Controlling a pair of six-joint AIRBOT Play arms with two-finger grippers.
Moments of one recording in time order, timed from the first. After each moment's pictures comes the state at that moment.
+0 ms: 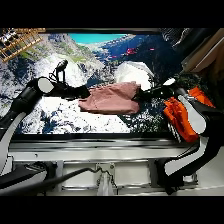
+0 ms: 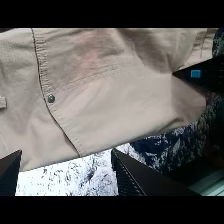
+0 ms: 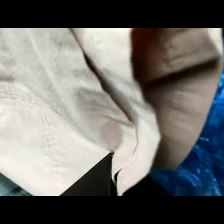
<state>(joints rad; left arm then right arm) -0.30 -1.28 1.07 1.06 -0.90 -1.61 -0.07 -1.74 1.18 -0.68 1.11 1.16</state>
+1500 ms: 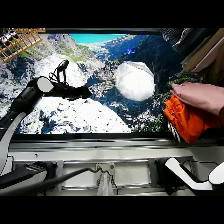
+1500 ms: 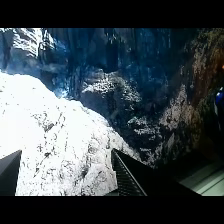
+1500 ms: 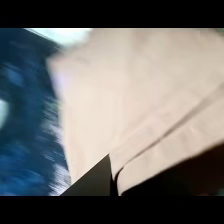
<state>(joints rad) -0.30 -1.28 1.07 1.02 -0.91 -1.56 -0.85 -1.06 1.36 -1.27 1.47 1.58</state>
